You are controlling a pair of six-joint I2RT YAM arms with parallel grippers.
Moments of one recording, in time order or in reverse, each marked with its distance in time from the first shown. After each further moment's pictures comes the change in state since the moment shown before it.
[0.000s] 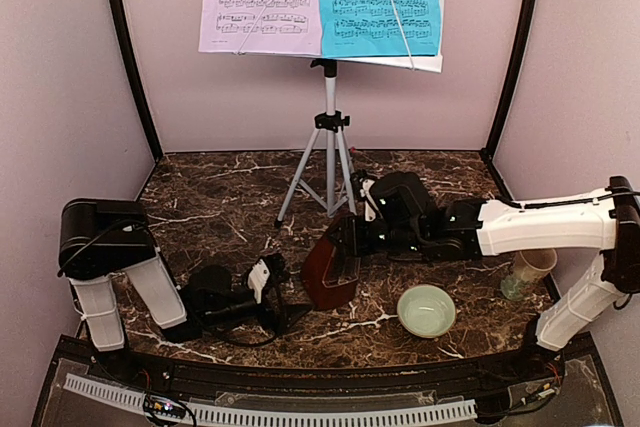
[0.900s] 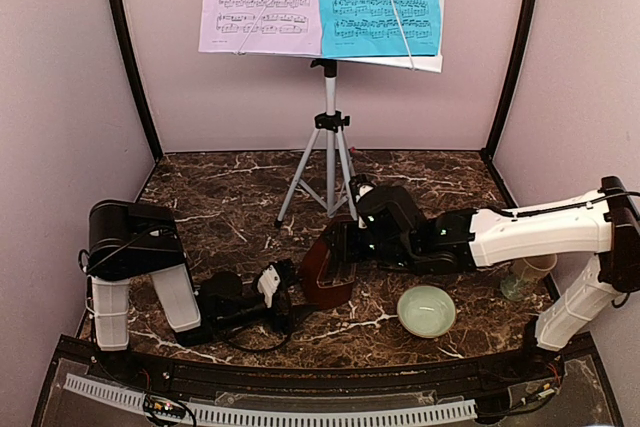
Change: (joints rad) left arm -0.032 0.168 0.064 0.132 -0.059 0.064; right arm 0.092 0.031 0.007 0.023 0.193 0.088
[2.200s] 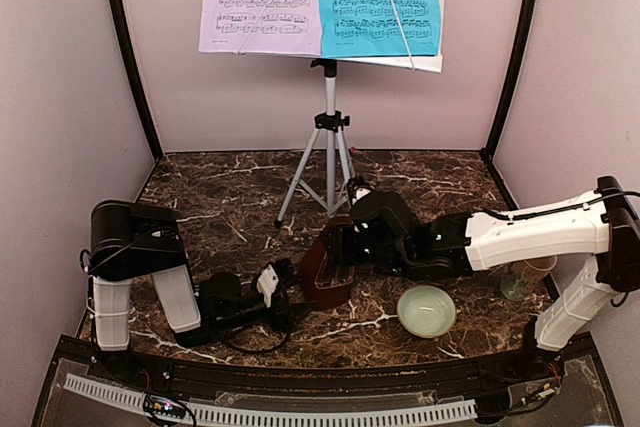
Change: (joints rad) left arm 0.000 0.011 -0.005 0.039 -0.006 -0.007; right arm 0.037 0.020 0.013 0.002 0.074 0.013
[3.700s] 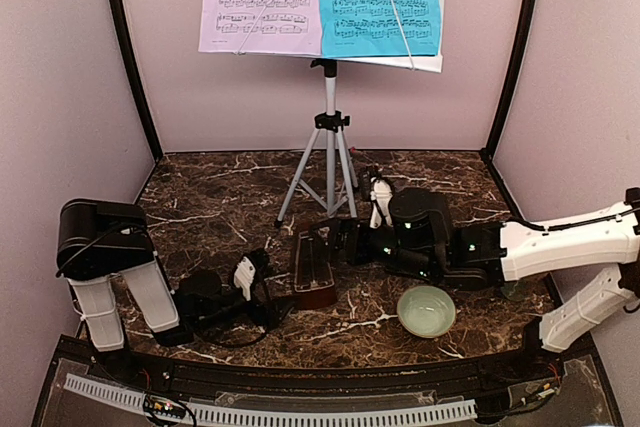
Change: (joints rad) left arm 0.029 -0.166 -0.129 -0.066 -0.130 -0.089; right arm 0.034 -0.164 -0.122 0.217 -0.090 -0.044
